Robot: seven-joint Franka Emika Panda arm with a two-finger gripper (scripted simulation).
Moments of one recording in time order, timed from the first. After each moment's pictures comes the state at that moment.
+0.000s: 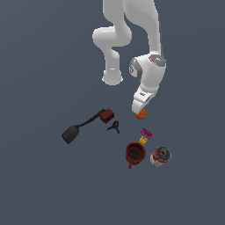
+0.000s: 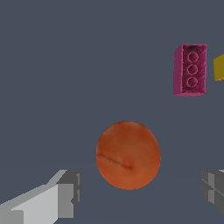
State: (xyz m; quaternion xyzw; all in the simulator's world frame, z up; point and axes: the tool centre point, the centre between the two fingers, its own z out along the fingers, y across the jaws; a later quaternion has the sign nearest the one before) arm -0.142 0.178 0.098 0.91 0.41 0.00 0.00
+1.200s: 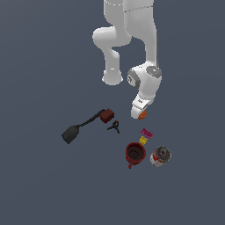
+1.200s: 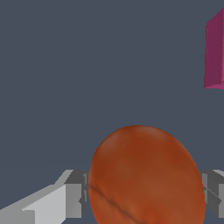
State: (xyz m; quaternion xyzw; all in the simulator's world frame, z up) arm -0.144 0.179 0.048 0.91 0.42 0.00 0.00
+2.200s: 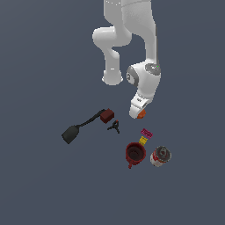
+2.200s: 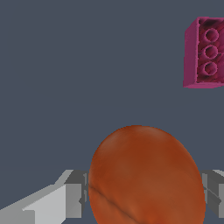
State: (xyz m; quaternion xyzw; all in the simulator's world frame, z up) arm -0.139 0.169 0.063 0.91 0.42 0.00 0.00
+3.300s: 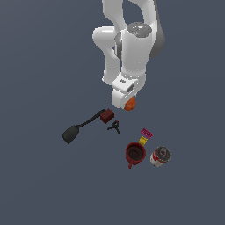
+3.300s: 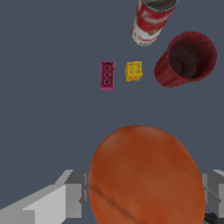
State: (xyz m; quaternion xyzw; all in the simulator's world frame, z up) arm -0.076 0.076 0.218 0.91 0.42 0.00 0.00
